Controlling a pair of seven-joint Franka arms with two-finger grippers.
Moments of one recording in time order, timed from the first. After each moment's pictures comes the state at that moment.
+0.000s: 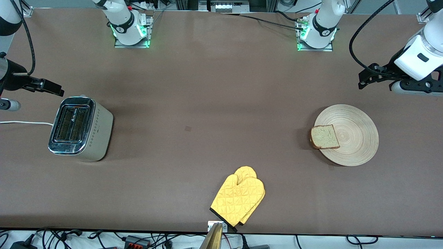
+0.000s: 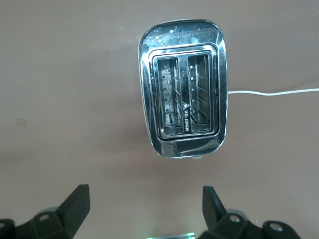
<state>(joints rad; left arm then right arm) -0.07 -0.01 -0.02 -1.63 -0.01 1.61 -0.05 -0.09 0.11 0.06 -1.55 -0.02 1.52 0.13</state>
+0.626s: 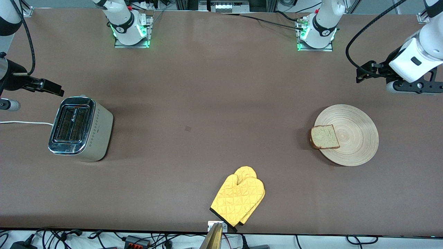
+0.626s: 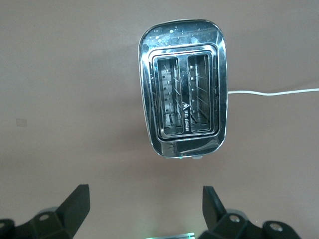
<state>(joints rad) -0.05 0.01 -0.01 -1.63 -0.02 1.47 -0.06 -0.09 0.11 0.06 -1.55 -0.02 1.52 0.13</state>
